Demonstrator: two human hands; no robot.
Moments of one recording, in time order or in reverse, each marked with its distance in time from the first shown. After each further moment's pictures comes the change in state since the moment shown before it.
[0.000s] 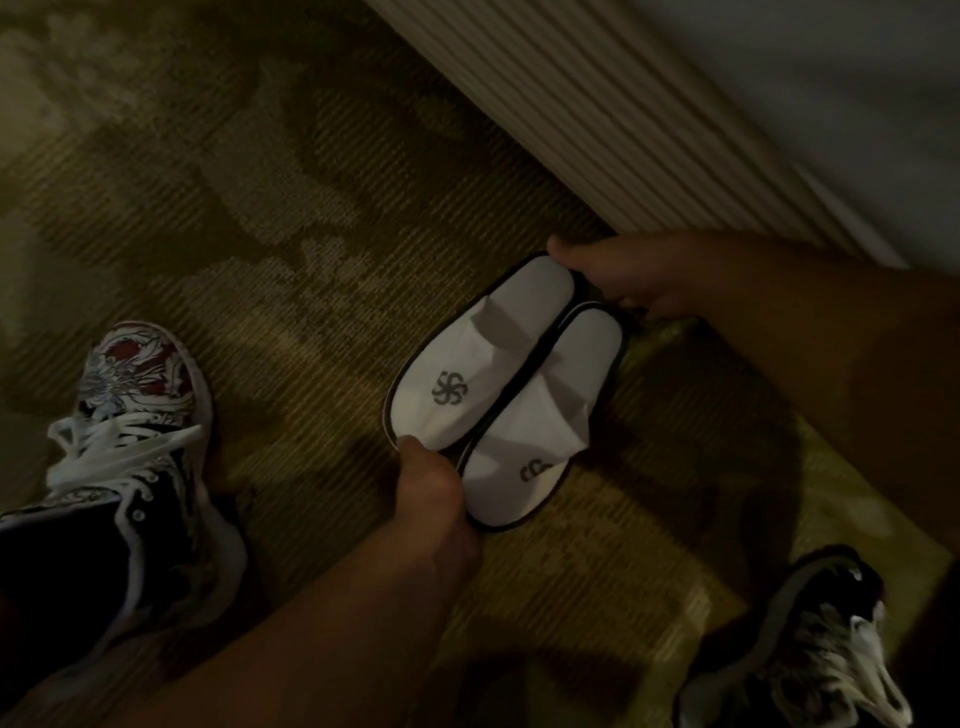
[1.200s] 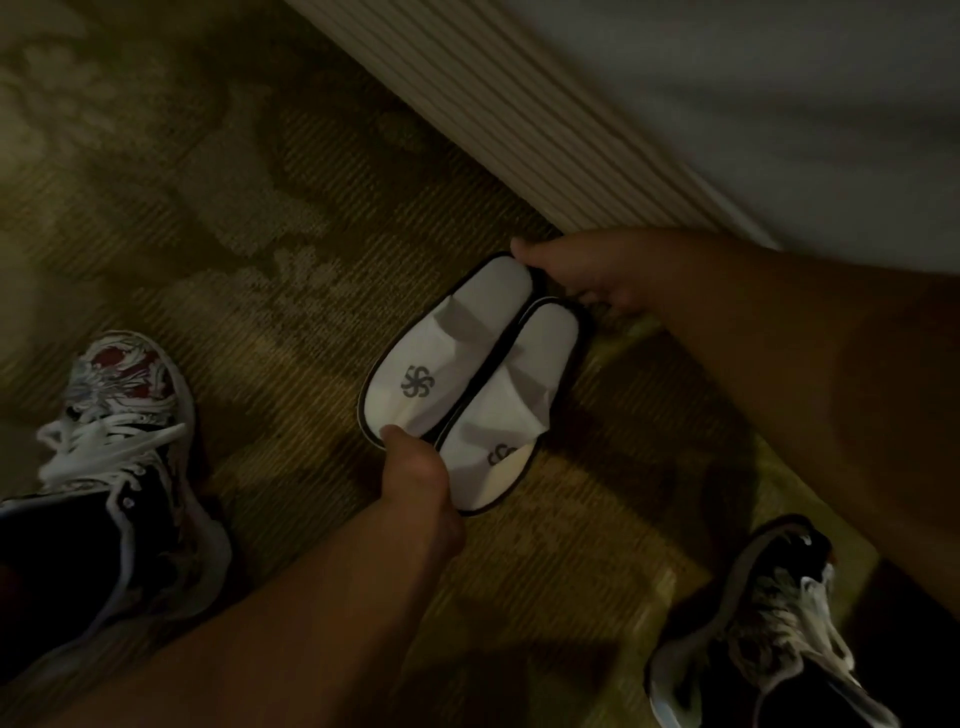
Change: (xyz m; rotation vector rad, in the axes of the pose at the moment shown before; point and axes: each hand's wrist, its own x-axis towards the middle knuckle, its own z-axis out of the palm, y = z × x) left_hand -0.014 -0.009 0.013 0.099 0.112 0.017; right_hand -0.026 0.008 -0.001 0.132 0.020 -0.035
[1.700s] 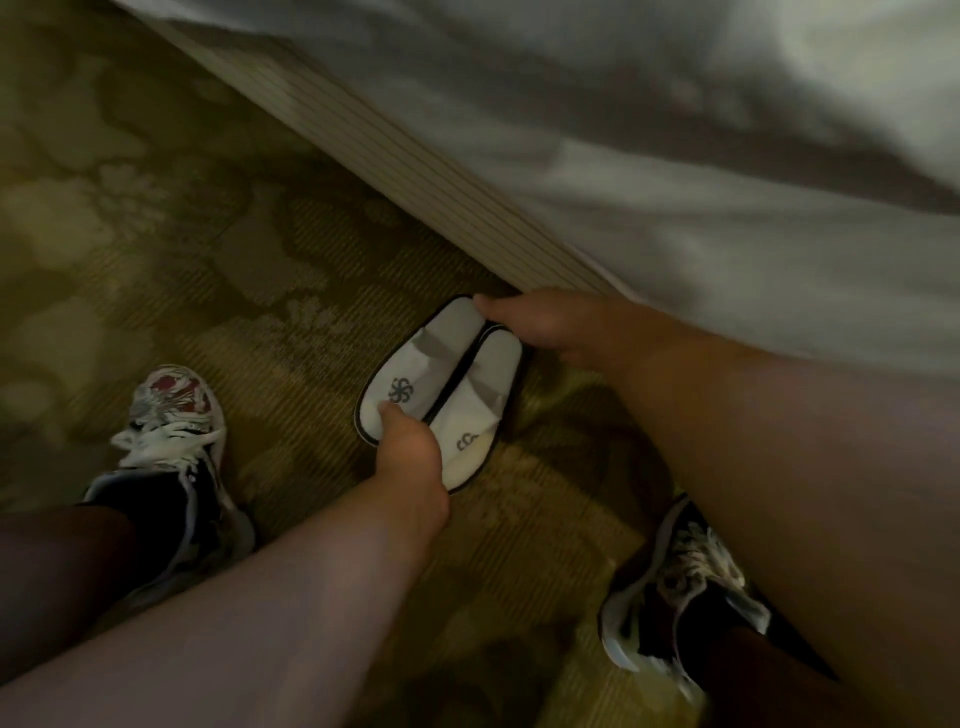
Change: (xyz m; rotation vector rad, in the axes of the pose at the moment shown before) left_hand -0.122 -0.003 -0.008 0.061 -0.125 0.151; right_hand -0.145 -0.003 0.026 0.061 0.107 -0.077
